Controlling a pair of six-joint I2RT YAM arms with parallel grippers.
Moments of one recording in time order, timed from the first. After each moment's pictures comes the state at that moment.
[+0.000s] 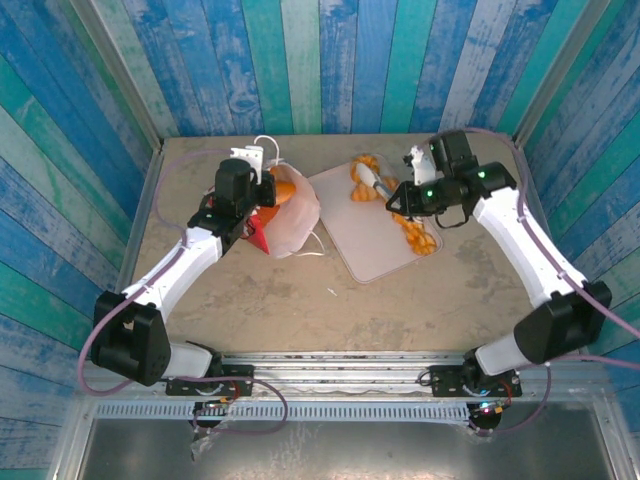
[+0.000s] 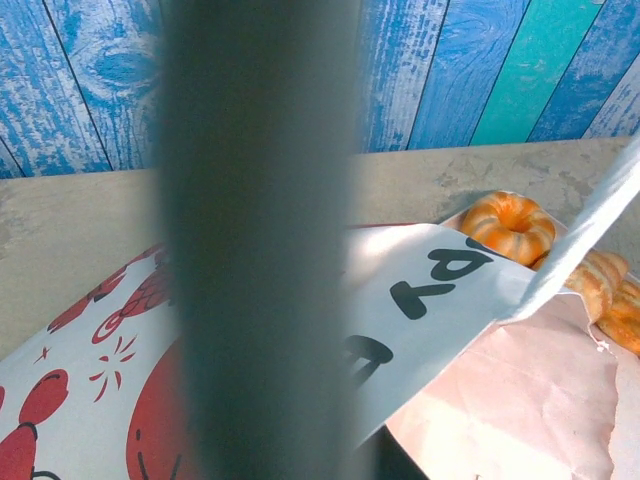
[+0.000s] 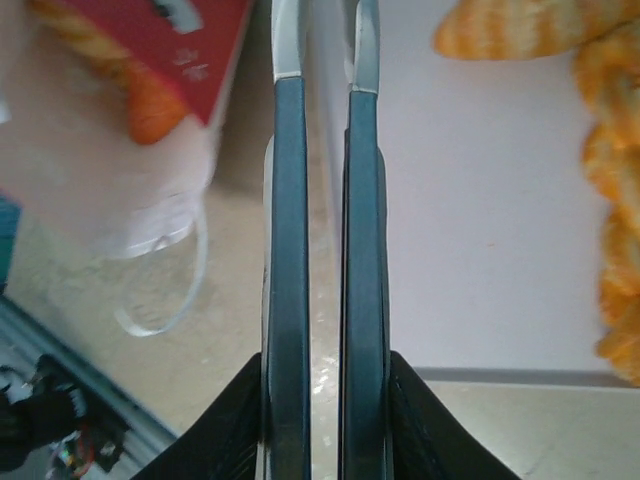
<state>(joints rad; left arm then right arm) -0.34 1.35 0.99 -0.04 -0.08 -0.13 0.36 1.46 1.46 -0.97 -0.42 0.28</state>
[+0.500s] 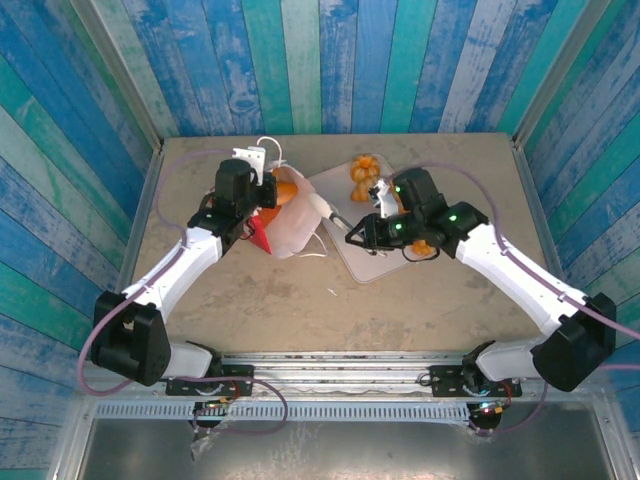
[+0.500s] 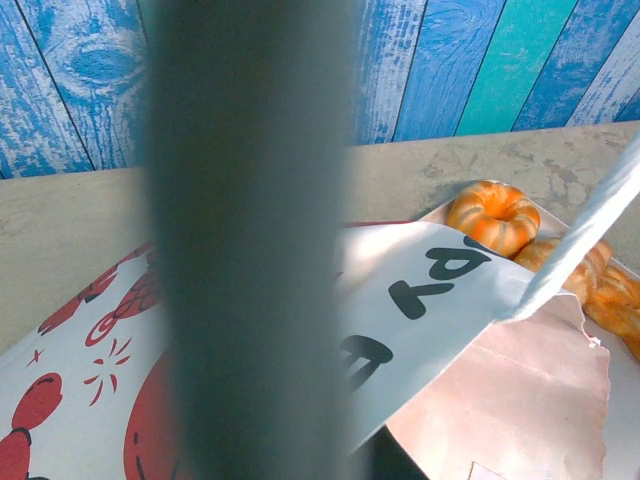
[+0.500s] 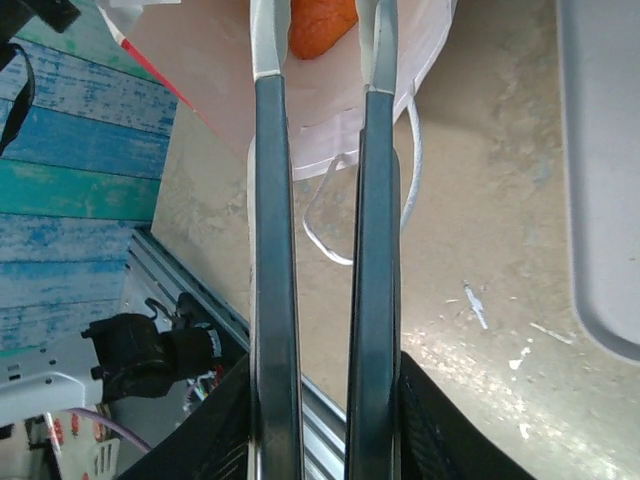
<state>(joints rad) -0.34 1.35 0.99 -0.05 -0.05 -0.12 0.62 1.35 1.18 -0.65 -0.51 0.60</state>
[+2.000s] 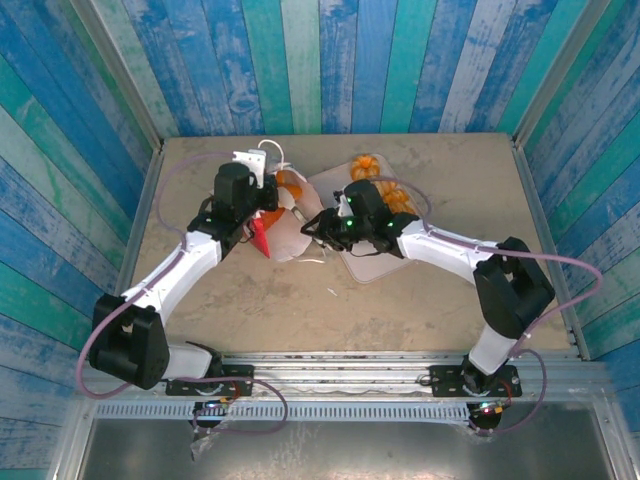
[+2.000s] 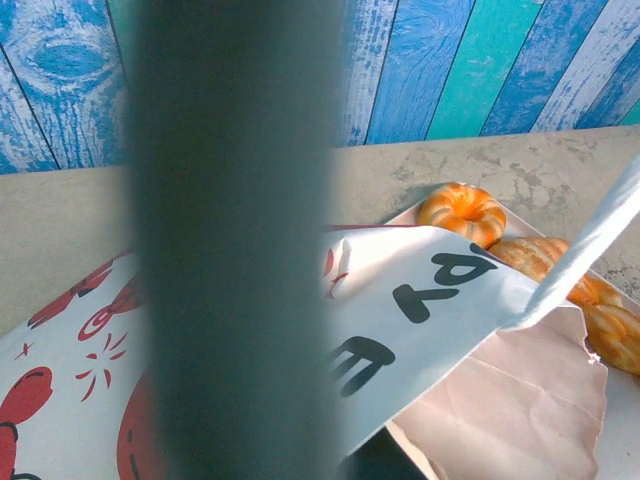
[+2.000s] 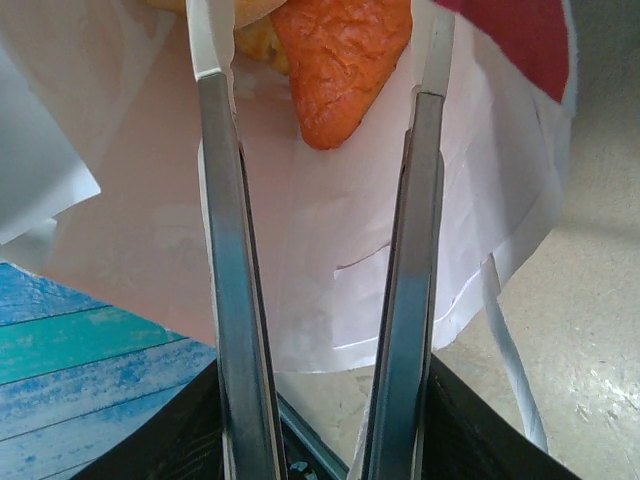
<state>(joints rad) -0.34 1.33 0.95 0.00 0.00 -0.15 0.72 1.72 1.14 -0.04 -0.47 1.09</state>
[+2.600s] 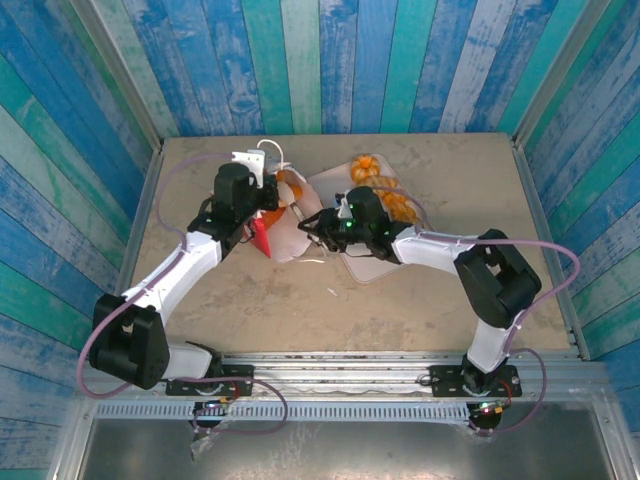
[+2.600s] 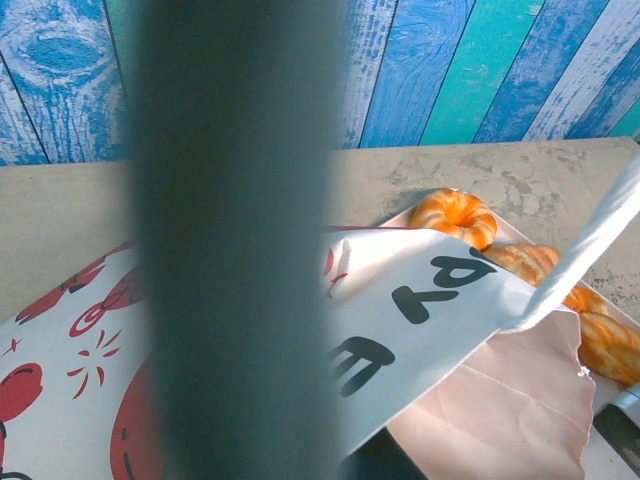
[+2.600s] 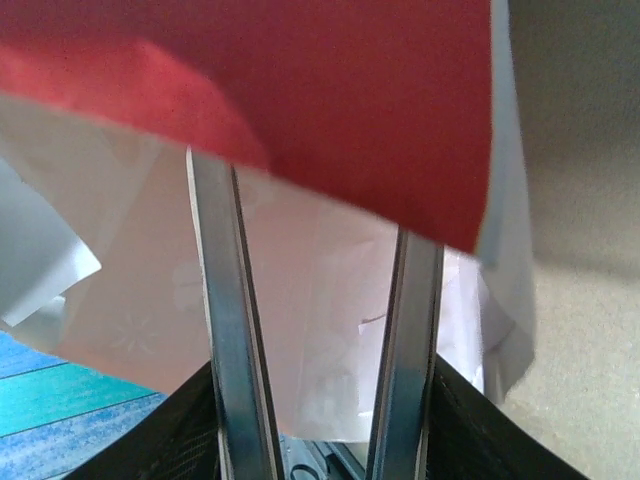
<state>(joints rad) -0.34 1.33 0.94 0.01 0.02 -0.17 0.70 1.81 1.05 0.27 -0.50 1.26</state>
